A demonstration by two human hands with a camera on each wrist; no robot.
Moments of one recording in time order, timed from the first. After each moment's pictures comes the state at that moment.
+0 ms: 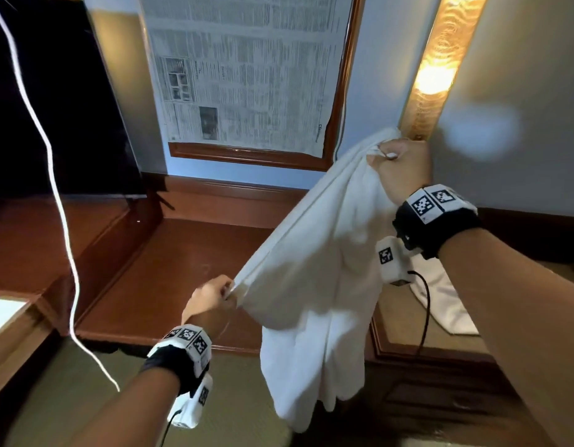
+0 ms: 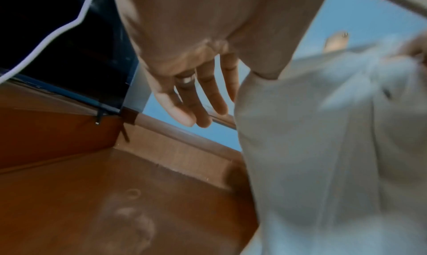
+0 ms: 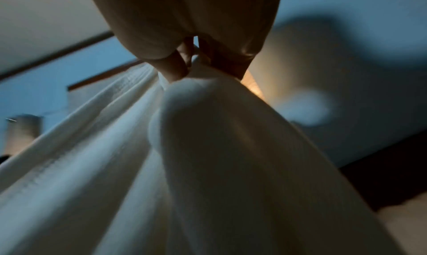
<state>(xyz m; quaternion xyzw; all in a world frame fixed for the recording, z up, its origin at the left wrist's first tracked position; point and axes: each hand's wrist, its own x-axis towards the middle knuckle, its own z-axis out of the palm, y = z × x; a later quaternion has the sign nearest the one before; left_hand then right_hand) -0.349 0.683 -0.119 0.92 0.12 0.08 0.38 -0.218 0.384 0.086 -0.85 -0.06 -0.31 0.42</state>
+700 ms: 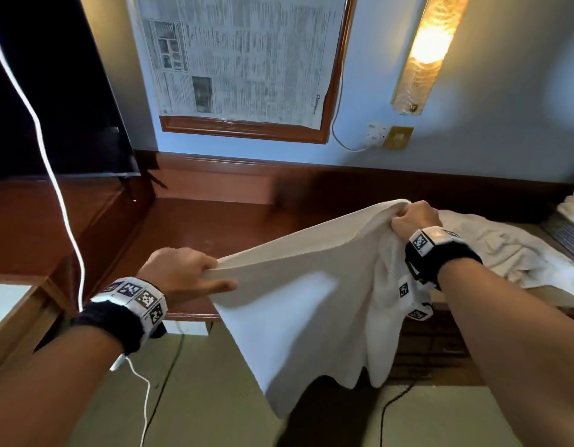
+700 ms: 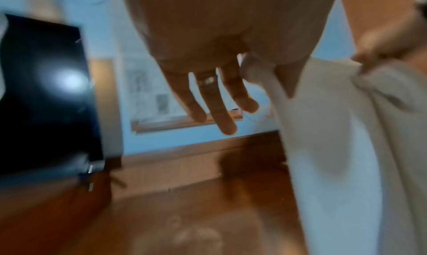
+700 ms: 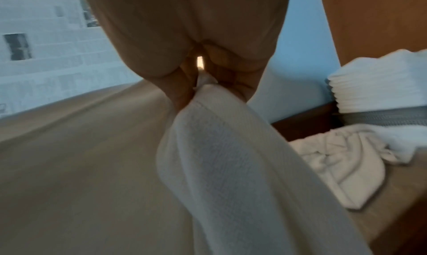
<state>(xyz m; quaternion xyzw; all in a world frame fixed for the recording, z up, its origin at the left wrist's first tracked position) -0.363 0.792 -0.081 0.99 -0.12 -0.03 -0.01 -0.286 0.367 -0.023 -0.95 0.21 -0.09 0.21</state>
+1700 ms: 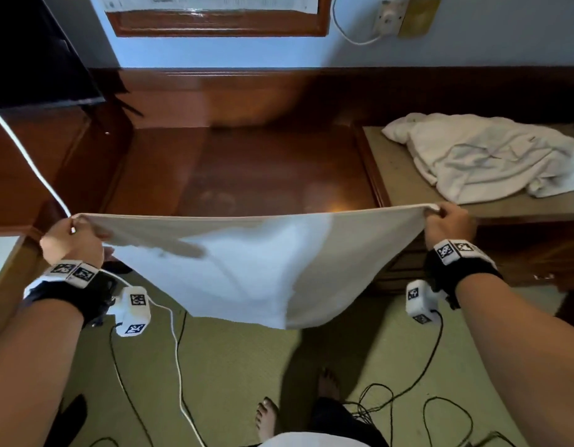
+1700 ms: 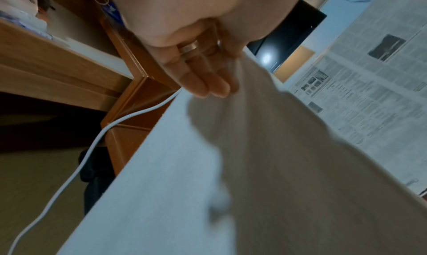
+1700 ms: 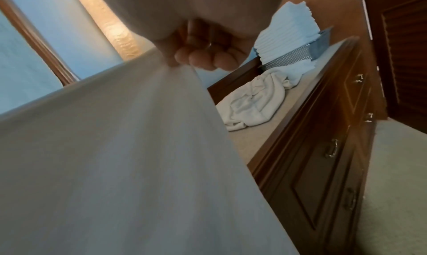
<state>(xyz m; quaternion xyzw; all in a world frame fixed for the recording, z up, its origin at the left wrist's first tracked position) -0.371 0.928 -0.200 0.75 0.41 0.20 0.47 -0.371 0.324 -0.176 -0.89 0.30 -0.17 0.31</state>
